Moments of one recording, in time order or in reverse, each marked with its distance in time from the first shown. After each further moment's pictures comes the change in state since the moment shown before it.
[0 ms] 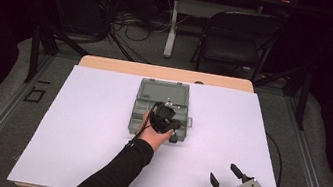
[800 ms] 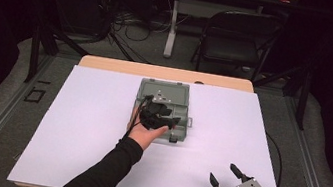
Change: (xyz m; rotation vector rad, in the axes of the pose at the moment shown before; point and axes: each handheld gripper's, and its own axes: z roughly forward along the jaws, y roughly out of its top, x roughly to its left) left arm 0.003 0.004 -0.050 -0.142 0.009 0.035; right arm 0.000 0.000 0.001 0.004 -0.003 -0.006
